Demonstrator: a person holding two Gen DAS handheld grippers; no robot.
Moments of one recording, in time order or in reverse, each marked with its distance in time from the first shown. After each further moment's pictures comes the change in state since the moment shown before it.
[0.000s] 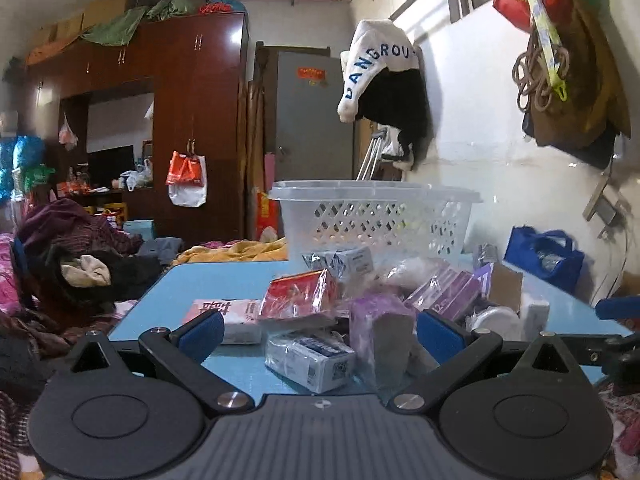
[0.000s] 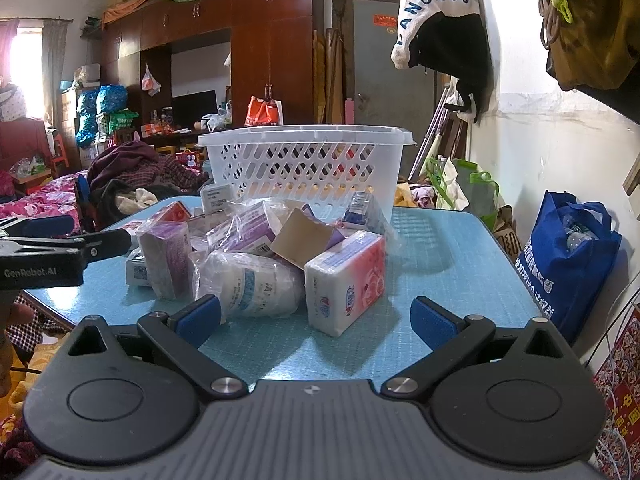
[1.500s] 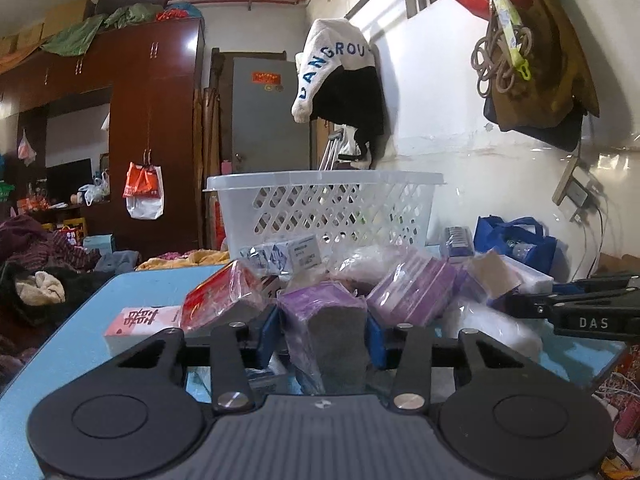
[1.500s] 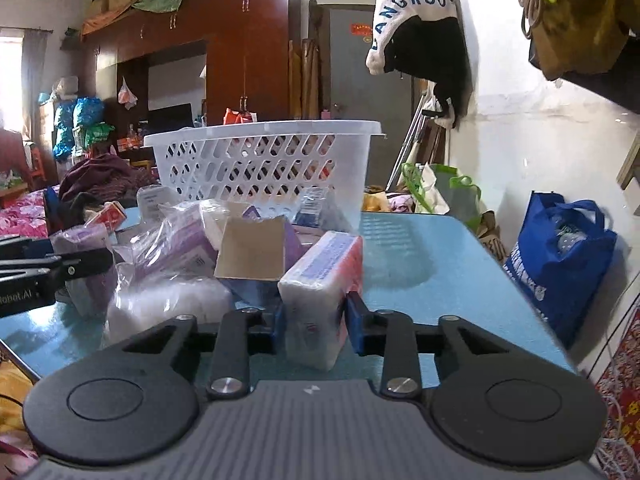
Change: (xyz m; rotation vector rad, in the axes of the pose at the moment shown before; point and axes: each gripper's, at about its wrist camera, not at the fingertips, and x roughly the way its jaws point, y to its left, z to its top) left arm 0.034 -0.022 -0.018 0.059 -0.019 -0.122; right arm 0.033 -0.040 -0.008 0.021 -0.046 -0.062
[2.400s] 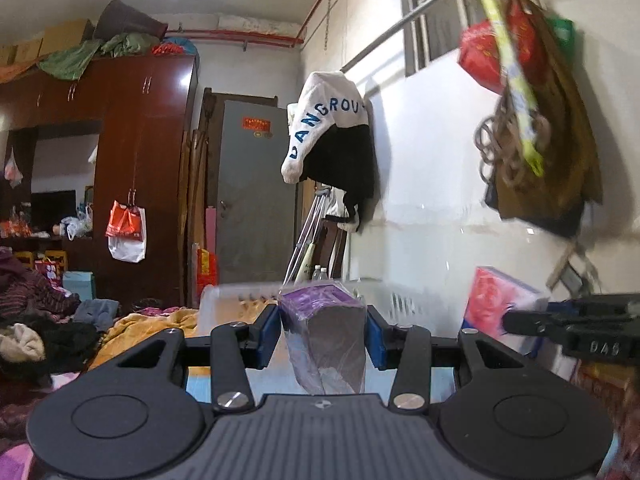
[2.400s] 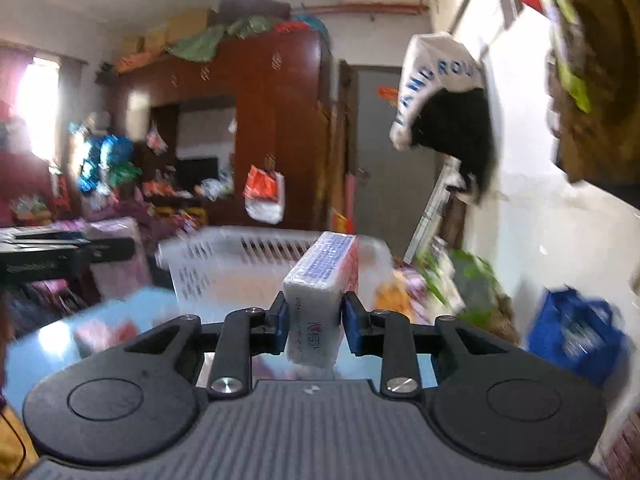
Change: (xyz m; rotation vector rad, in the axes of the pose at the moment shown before) left arm 0.036 0.028 0.120 -0.055 -0.125 -0.067; right arm 0.016 -0.005 0.112 -0.057 -0.187 0.122
